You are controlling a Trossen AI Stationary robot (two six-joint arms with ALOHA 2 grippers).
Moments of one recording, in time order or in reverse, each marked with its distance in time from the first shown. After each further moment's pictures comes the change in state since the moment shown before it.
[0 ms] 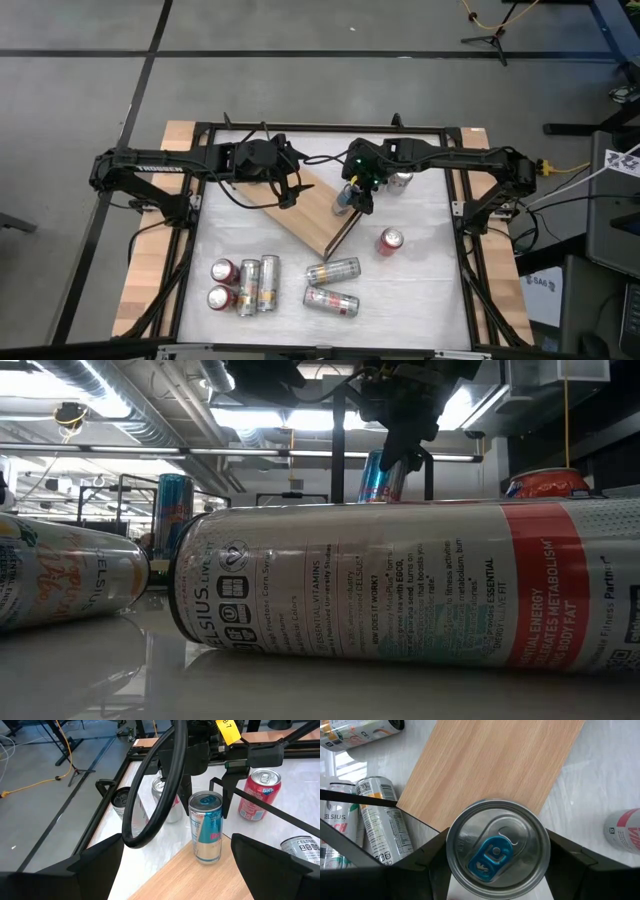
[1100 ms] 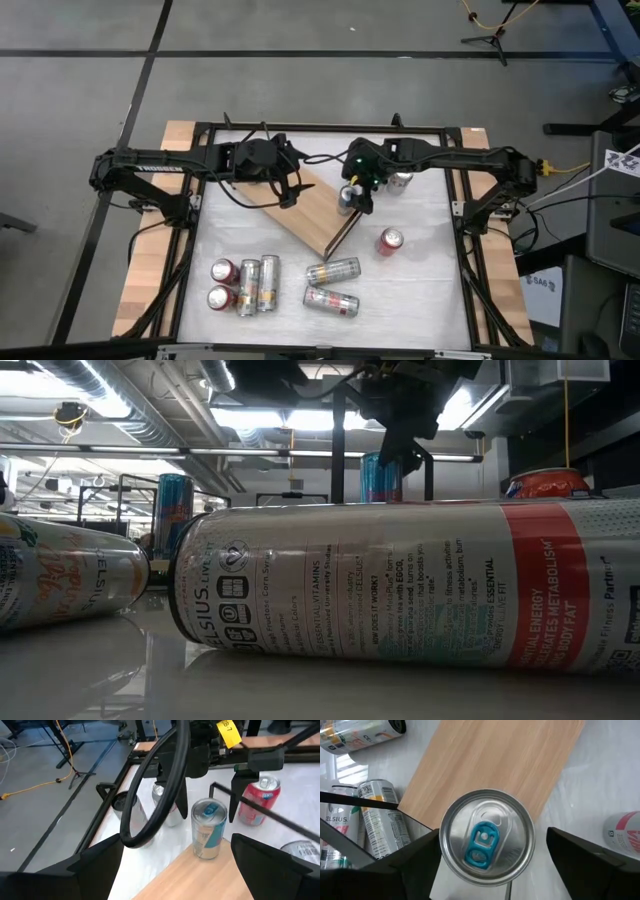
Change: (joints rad) left arm 0.000 0.000 0.000 0.023 0.006 -0.001; right arm 0.000 -0.011 0.000 0.005 -0.001 0.000
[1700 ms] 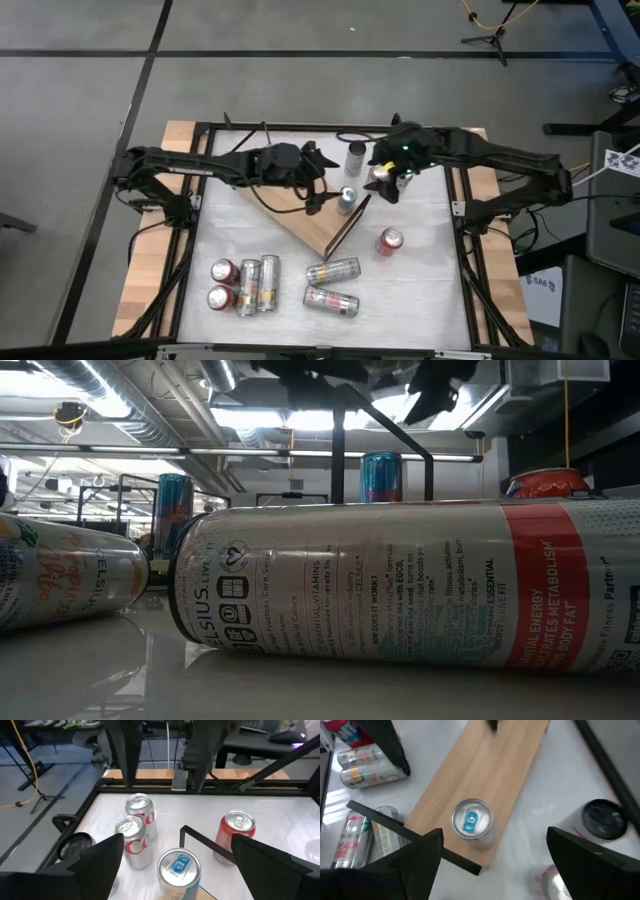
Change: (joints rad) left arm 0.008 0.224 0.040 0.311 0.152 -0.017; right arm 0.000 -0.306 0.000 -0.055 0.150 0.000
